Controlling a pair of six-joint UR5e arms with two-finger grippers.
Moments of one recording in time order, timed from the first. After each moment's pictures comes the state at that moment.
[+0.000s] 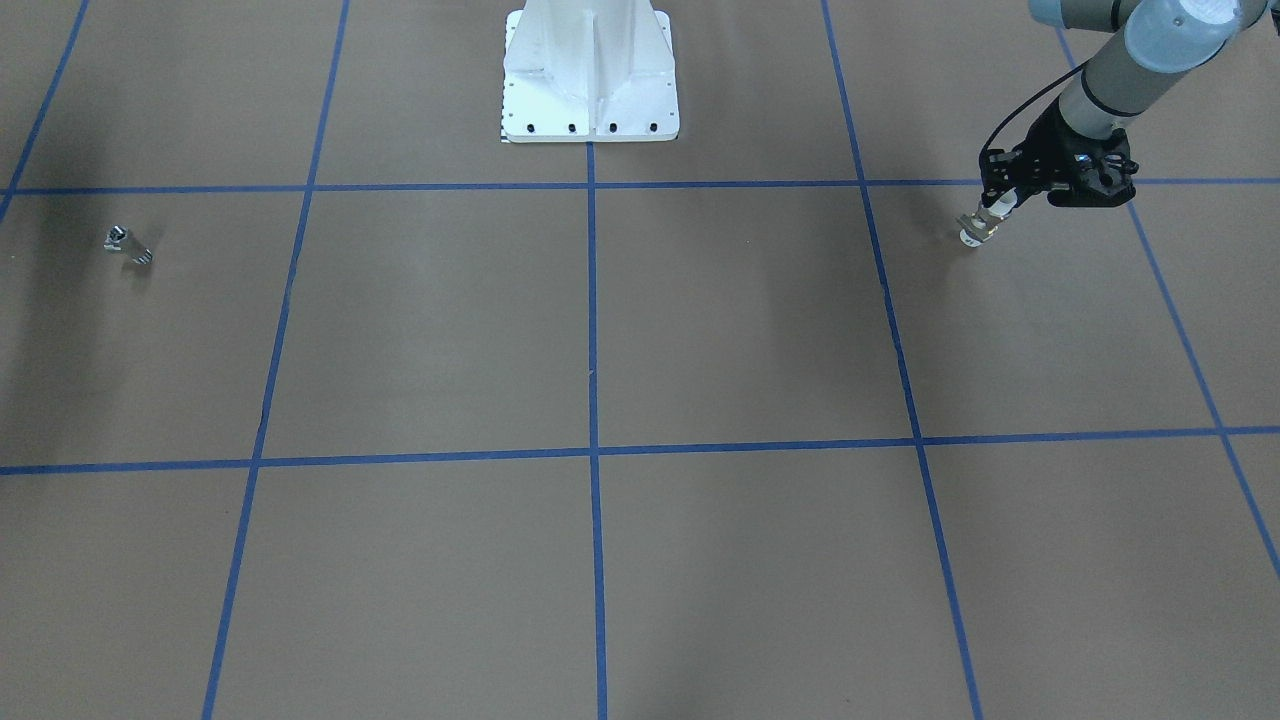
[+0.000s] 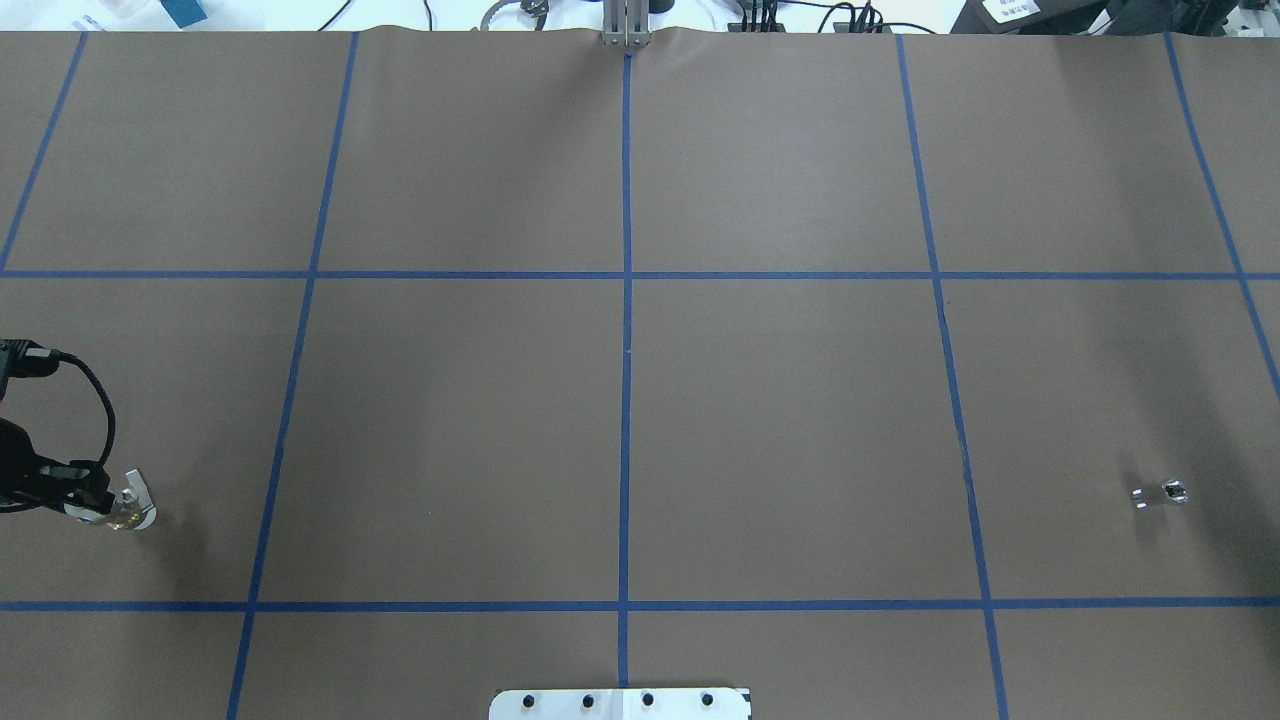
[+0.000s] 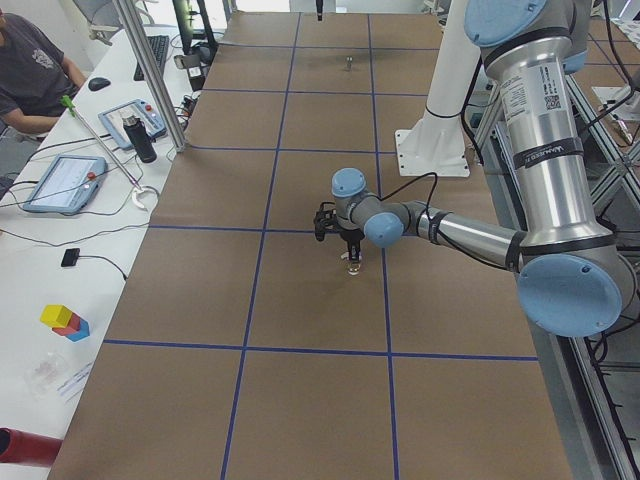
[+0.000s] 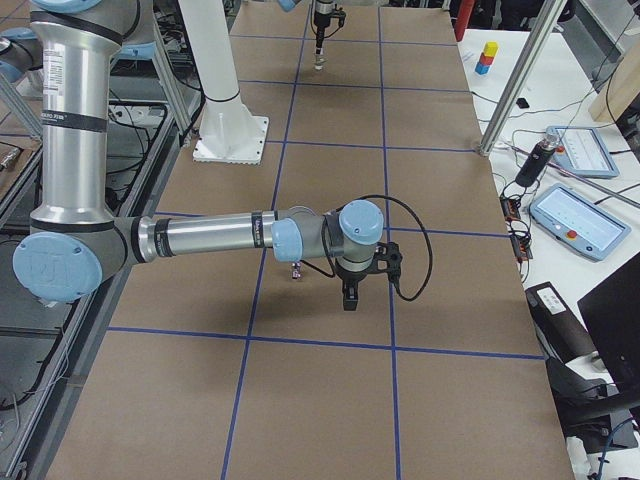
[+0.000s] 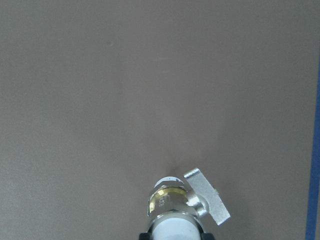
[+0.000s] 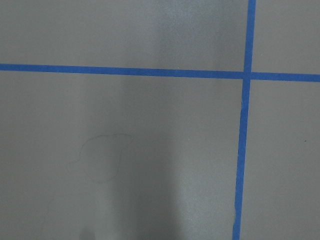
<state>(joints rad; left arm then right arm) -0.77 -1.29 -2.02 -1.98 -2.18 -0.94 1.43 -1.67 1.78 -1.54 2.42 0.15</state>
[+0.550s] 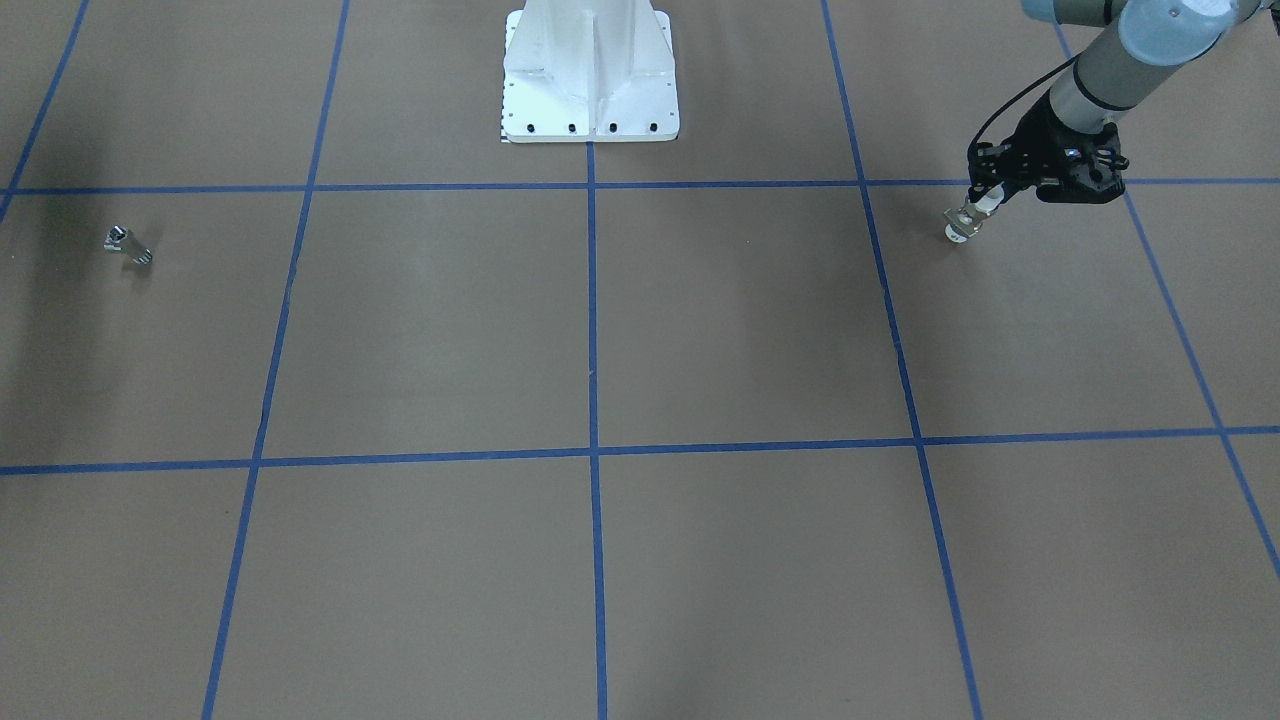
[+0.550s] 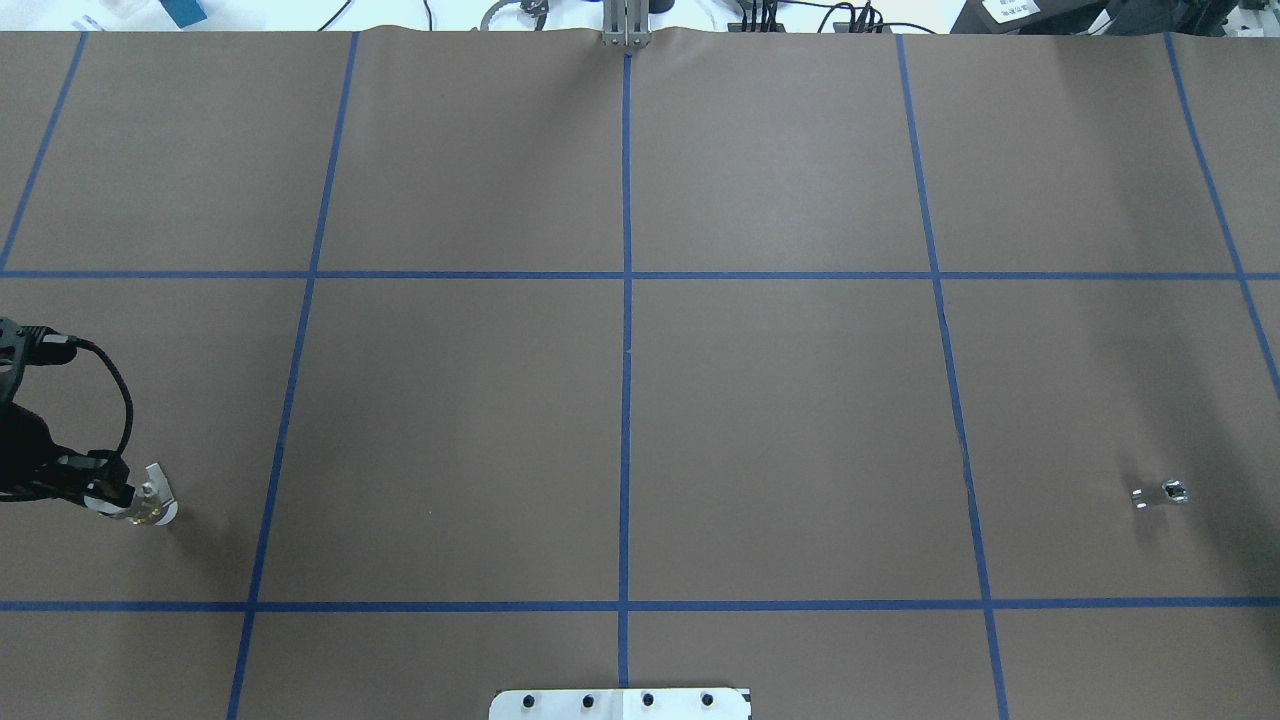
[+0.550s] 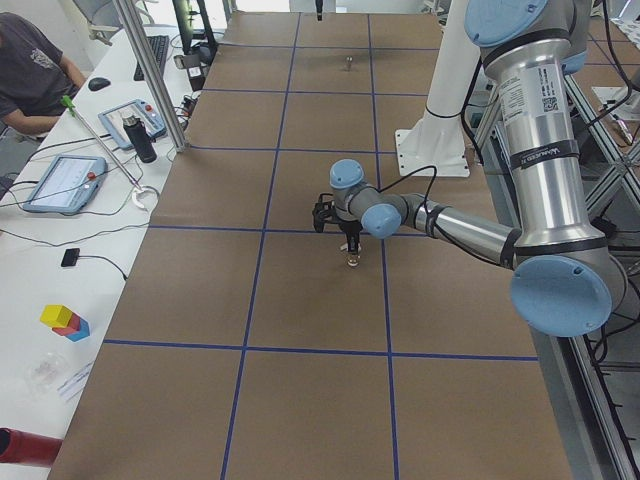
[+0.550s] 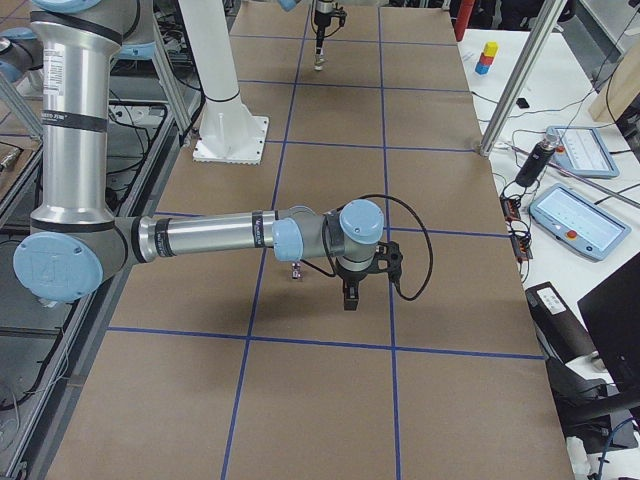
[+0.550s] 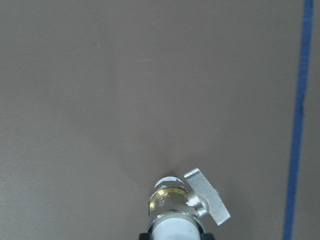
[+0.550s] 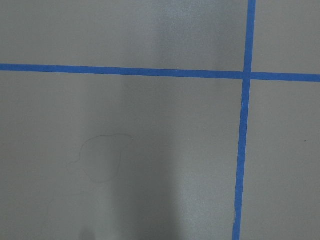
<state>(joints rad) -0.77 -1.36 -2.08 -1.87 -2.22 -0.94 1.43 -1.66 1.78 -1.54 2.42 0.15</state>
